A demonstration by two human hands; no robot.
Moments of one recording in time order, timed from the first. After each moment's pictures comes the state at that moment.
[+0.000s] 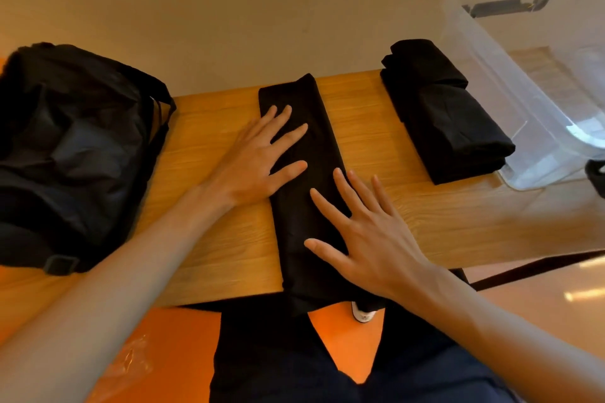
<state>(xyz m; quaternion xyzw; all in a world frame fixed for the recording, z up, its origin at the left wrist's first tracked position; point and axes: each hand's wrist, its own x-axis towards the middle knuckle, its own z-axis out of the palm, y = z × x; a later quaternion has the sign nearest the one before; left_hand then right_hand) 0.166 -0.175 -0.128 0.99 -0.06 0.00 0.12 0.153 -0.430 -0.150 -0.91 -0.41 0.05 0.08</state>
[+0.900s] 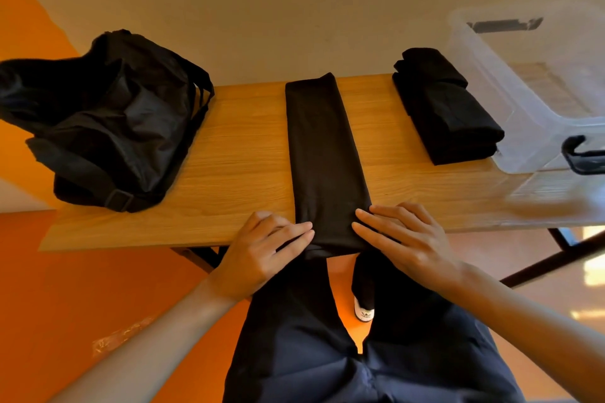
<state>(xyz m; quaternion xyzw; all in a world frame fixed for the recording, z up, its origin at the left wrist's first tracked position) -0.013 -0.235 -0.189 0.92 -0.22 0.32 0.03 0.146 -0.512 -0.215 -0.73 -0.61 -0.28 0.16</state>
